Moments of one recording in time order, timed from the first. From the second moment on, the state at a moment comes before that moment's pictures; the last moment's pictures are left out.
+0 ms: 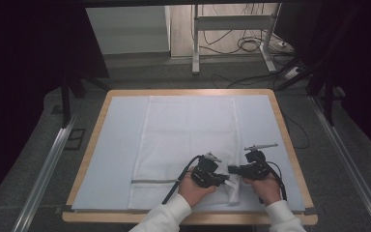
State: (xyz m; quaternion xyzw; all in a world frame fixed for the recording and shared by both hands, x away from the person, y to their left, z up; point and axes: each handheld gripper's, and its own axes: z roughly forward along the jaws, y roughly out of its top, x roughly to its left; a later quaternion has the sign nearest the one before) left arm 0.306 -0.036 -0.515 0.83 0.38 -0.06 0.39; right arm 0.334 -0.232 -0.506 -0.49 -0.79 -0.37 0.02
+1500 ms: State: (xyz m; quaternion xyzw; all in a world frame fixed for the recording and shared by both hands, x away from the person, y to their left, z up) left arm 0.307 -0.005 -0.524 0.83 0.41 -0.06 0.39; right arm 0.332 -0.236 -0.504 -0.49 -0.79 -0.38 0.02
